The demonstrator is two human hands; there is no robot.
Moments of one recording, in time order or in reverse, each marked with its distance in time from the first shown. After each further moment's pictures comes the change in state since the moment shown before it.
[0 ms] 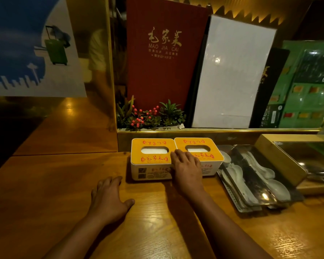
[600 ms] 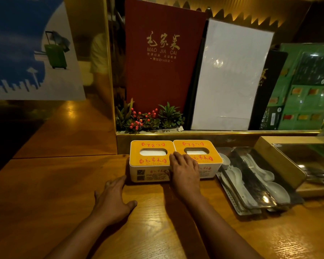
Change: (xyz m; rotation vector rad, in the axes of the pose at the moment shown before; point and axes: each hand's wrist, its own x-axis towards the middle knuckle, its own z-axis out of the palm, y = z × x) left_hand 0.005 0.008 0.004 -0.080 -0.044 0.056; right_hand 0.000 -0.003 0.006 0.006 0.007 0.037
